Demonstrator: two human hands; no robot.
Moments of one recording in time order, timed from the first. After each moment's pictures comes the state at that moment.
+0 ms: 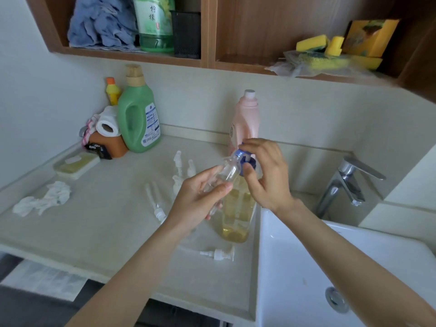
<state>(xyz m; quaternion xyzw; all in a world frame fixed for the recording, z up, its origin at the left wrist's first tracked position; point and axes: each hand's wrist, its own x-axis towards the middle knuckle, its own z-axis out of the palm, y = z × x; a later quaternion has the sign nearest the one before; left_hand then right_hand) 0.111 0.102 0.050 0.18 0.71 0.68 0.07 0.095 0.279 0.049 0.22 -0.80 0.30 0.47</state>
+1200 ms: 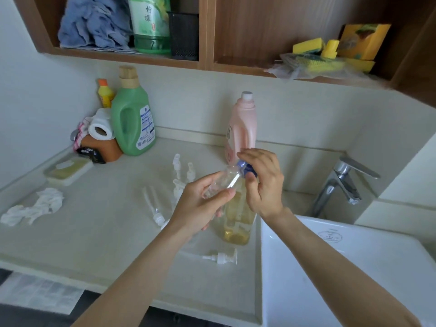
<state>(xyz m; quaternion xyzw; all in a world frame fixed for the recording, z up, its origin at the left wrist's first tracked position) 0.107 0.094 0.051 0.17 0.72 0.67 0.10 0.085 0.262 0.026 0.16 -0.78 0.30 0.53</state>
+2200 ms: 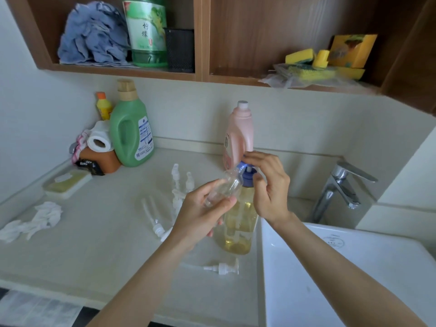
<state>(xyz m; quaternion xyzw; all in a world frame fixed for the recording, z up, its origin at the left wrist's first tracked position) 0.104 0.098 0.044 0.18 0.71 0.67 0.09 0.095 0.263 0.041 0.15 -0.75 0.38 0.52</state>
